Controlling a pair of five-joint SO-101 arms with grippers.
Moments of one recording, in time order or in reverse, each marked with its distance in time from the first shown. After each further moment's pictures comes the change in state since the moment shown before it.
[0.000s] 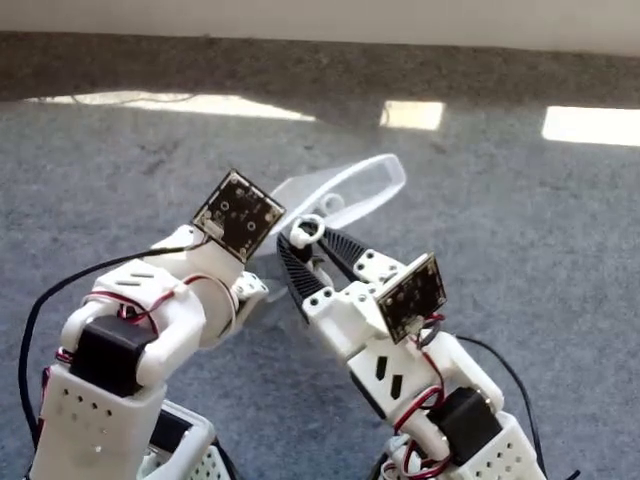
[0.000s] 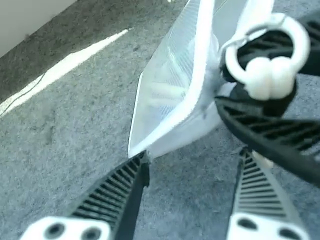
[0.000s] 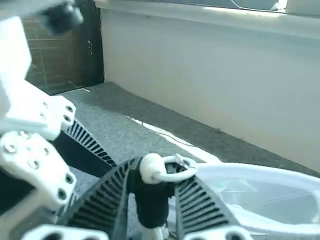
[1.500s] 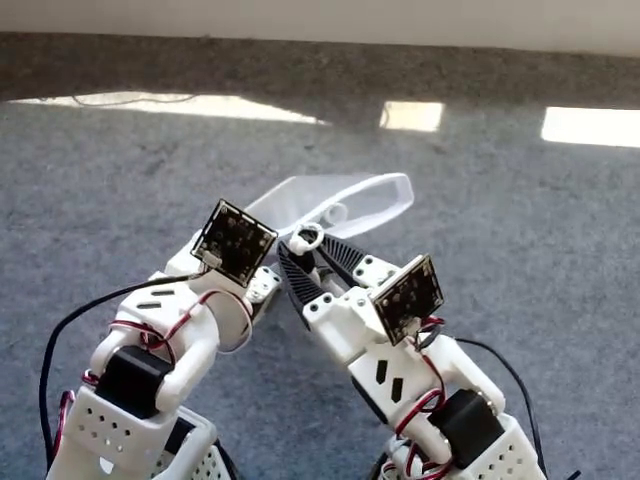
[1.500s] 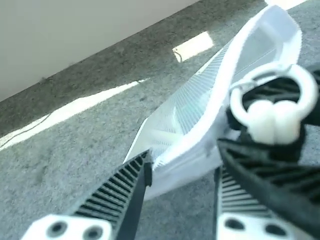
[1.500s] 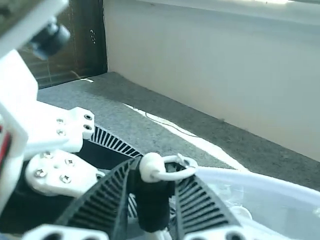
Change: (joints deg) left arm 3.3 -13.0 19.7 -22.8 6.0; right arm -0.8 -0.7 0.0 3.6 -0.1
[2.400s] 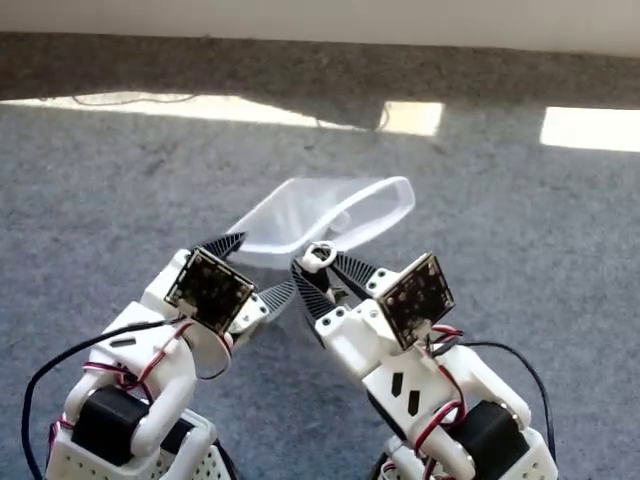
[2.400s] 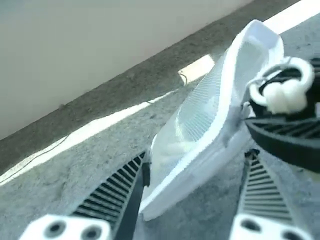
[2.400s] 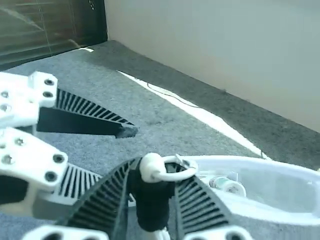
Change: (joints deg) left arm -1.9 -13.5 3.3 4.5 -5.5; right arm 0.0 -0.2 -9.4 16.6 0.0
